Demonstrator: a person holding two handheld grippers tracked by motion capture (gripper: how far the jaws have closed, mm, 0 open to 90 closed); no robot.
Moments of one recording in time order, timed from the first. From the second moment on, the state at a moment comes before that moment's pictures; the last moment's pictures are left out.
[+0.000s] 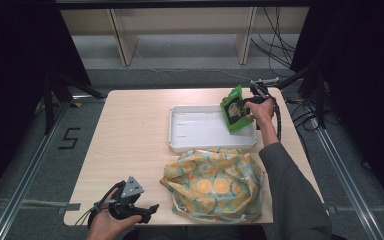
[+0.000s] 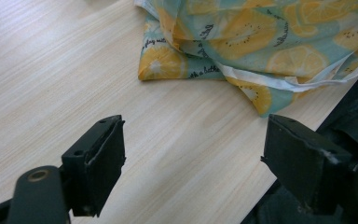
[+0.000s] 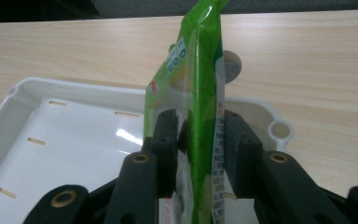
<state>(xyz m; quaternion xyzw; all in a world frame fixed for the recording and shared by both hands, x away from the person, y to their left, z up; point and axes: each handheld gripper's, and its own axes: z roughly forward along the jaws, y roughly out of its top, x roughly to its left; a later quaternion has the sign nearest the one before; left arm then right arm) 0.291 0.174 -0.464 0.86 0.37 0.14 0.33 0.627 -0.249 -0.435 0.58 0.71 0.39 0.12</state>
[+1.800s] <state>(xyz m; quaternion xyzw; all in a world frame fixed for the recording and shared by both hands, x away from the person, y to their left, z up) 0.293 0.176 -0.463 0.86 0.36 0.14 0.33 0.575 -0.238 -0.391 0.49 0.77 0.40 0.11</state>
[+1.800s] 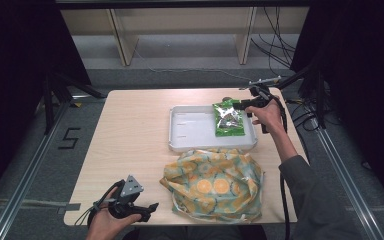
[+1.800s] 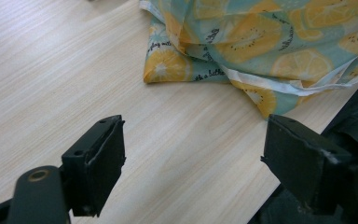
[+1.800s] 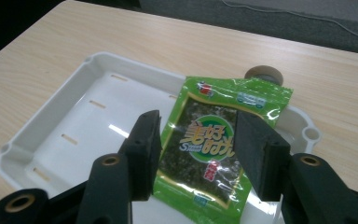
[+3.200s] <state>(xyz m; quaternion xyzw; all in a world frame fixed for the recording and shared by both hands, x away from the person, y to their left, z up) 0.294 0.178 -0.462 0.86 0.37 0.15 0.33 0.500 -0.235 -0.389 0.41 0.80 0.43 0.11</state>
